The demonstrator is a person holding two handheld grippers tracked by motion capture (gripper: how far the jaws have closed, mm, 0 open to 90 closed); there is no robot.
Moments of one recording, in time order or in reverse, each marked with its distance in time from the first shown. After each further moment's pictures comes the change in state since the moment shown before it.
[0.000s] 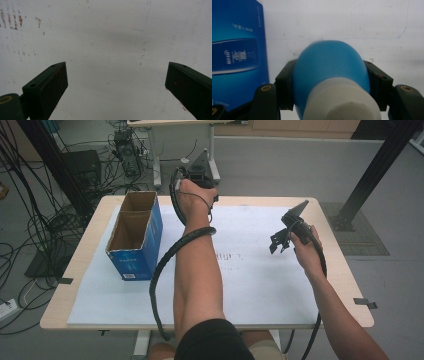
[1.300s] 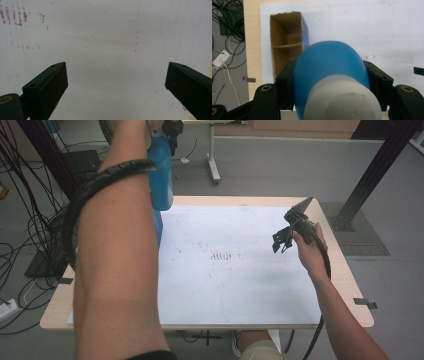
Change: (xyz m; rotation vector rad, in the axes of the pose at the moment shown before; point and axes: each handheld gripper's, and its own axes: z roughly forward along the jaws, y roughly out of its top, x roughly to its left) left arm 0.074 -0.023 -0.195 -0.111 0.034 0.020; right arm 0.021 -0.020 -0.026 -0.030 -0.063 0.021
